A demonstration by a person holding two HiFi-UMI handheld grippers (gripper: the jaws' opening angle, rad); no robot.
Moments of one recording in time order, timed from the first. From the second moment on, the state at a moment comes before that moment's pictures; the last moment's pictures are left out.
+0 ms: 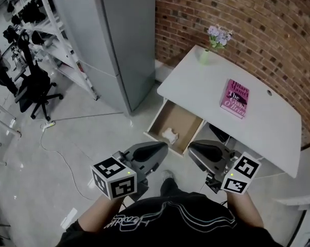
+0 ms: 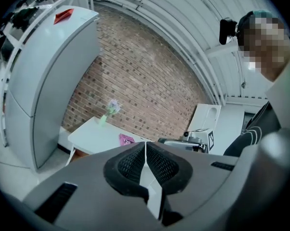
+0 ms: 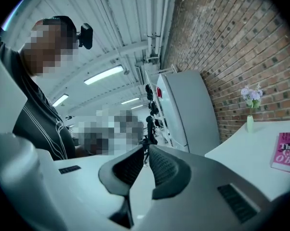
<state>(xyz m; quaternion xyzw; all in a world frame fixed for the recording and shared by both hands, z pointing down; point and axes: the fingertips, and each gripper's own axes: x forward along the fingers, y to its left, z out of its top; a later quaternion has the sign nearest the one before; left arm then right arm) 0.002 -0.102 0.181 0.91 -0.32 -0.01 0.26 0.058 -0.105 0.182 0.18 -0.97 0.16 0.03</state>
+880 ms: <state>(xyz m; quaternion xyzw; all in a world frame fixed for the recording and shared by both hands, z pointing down) 0.022 -0.059 0.152 0.92 -0.32 -0.02 0.24 0.072 -0.064 0.175 0.19 -0.97 0.16 0.01</state>
